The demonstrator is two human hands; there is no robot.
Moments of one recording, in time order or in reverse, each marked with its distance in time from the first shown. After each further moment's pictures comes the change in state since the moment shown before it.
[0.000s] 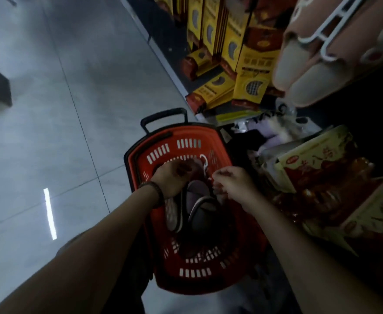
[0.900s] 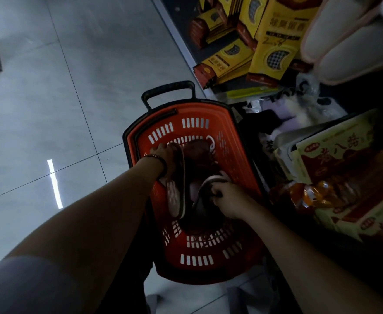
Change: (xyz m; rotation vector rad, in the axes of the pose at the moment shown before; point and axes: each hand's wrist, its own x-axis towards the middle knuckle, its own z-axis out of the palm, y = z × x) left_hand 0.074 -0.064 0.008 0.644 -0.291 -0.266; right_hand 0.016 0.064 0.031 -0.769 -0.316 -0.101
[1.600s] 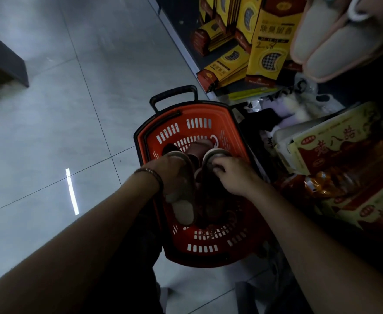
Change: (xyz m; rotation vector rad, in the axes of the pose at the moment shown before) left_hand -0.123 0.017 -0.011 0.058 0.111 0.238; right_hand -0.024 -0.028 -0.047 -0.012 0.252 -0.224
